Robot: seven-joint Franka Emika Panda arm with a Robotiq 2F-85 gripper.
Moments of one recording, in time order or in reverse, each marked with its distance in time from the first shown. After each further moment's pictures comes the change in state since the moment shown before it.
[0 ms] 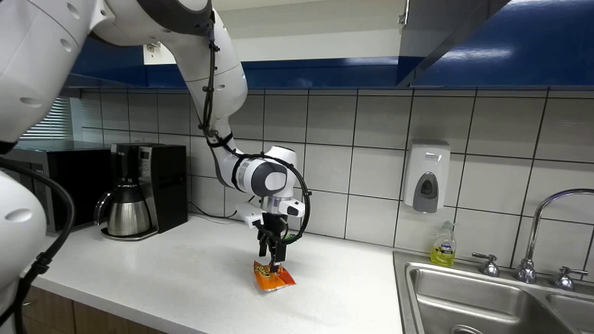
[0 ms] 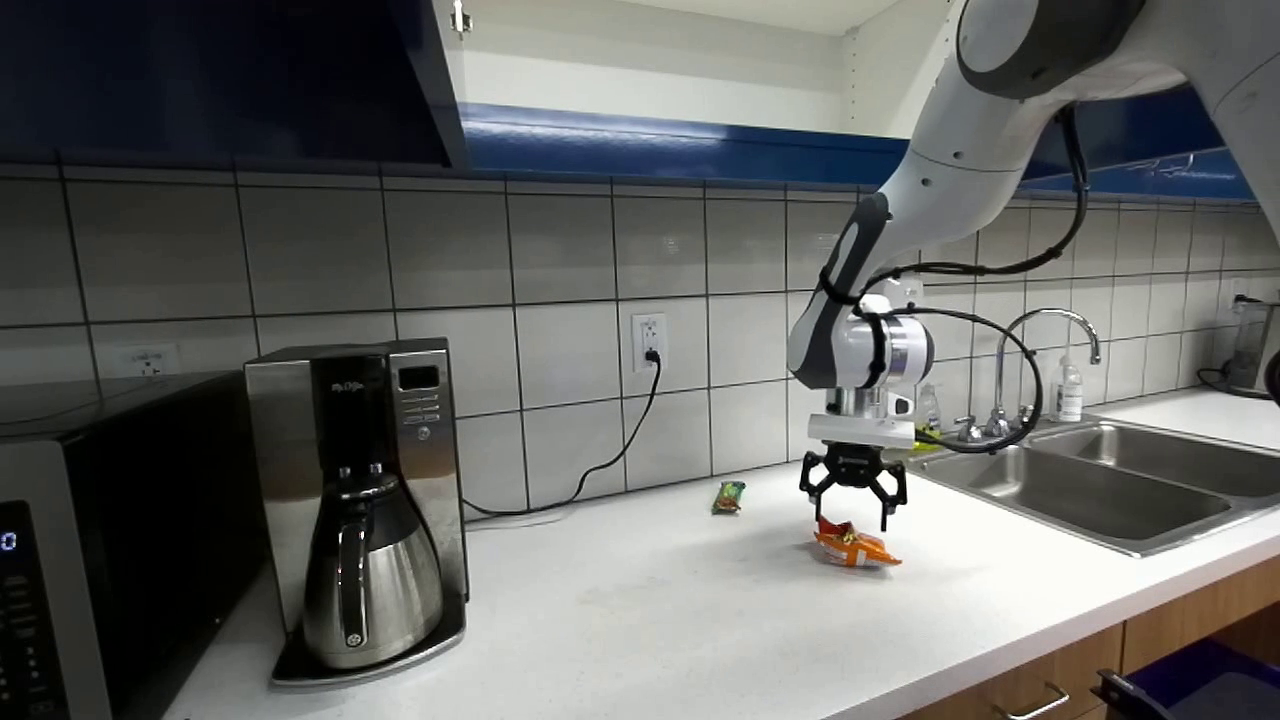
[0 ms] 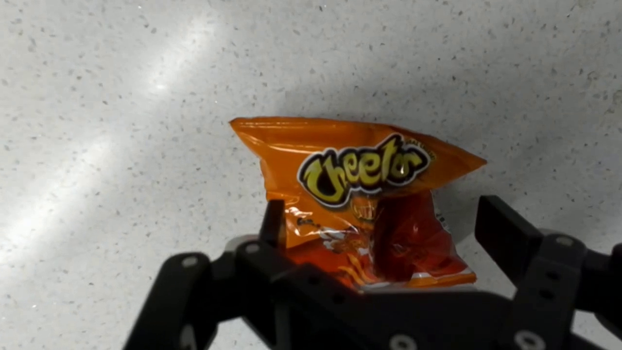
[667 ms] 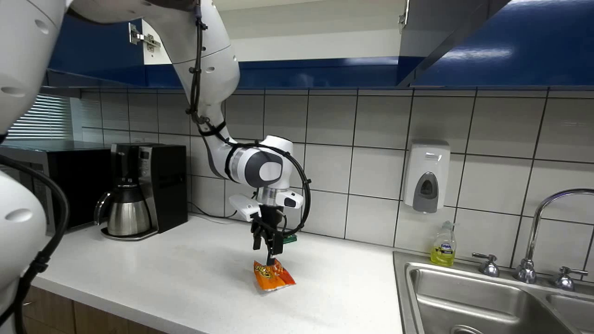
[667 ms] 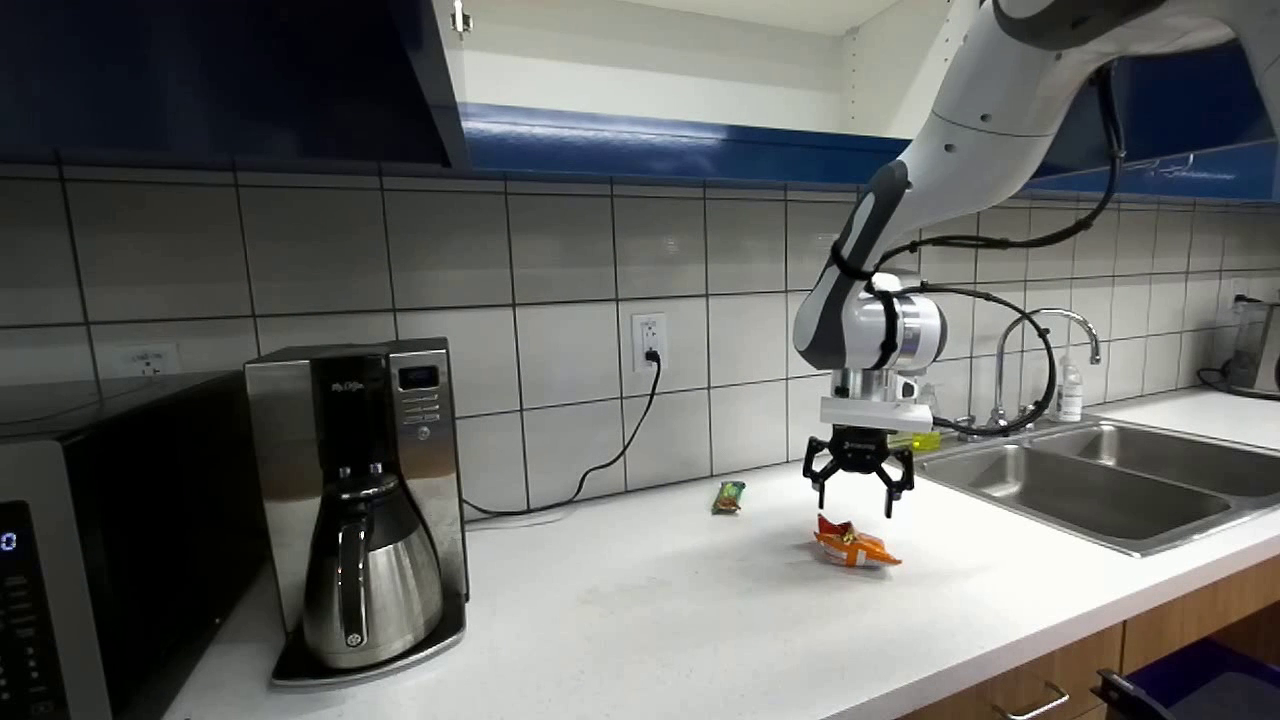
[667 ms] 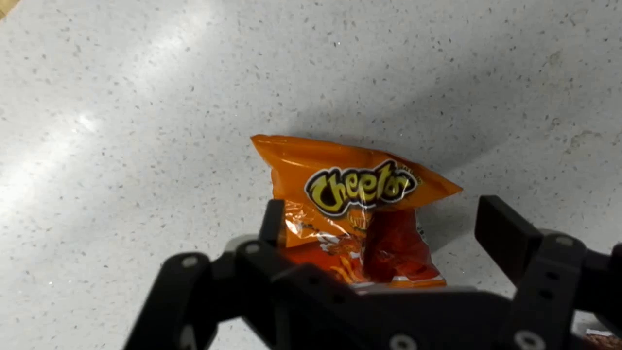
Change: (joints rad) arm 0.000 -0.111 0.006 -0.087 -0.005 -0.006 -0.087
